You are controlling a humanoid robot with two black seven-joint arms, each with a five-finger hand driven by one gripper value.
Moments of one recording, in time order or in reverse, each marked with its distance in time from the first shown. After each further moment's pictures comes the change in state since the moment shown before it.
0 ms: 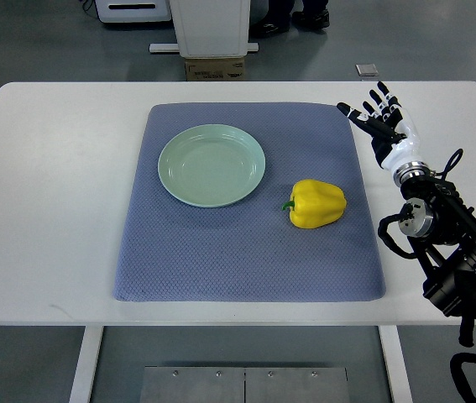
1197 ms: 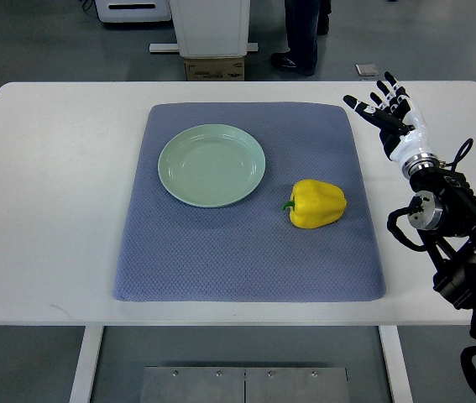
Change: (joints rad) left arm 0.006 0.000 -0.001 0.002 -0.006 0.002 0.000; right arm 0.027 -0.042 -0.033 0.003 0.009 0.004 -0.001
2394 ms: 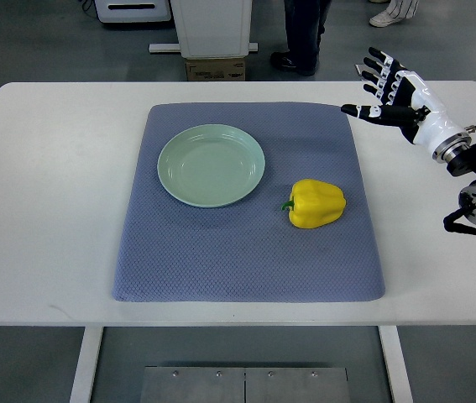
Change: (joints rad) left arm 0.000 0.000 0.000 0.000 0.000 0.000 0.000; right arm 0.073 -0.345 -0.367 0.197 -0.002 0.219 0.048
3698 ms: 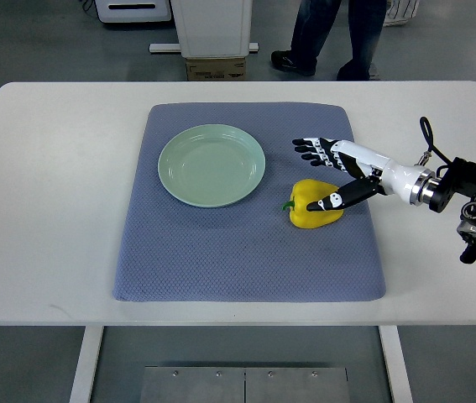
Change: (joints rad) left arm 0.000 0.000 0.000 0.000 0.000 0.000 0.000; right arm 0.053 -0.099 -0.339 0.135 -0.241 0.104 0.011
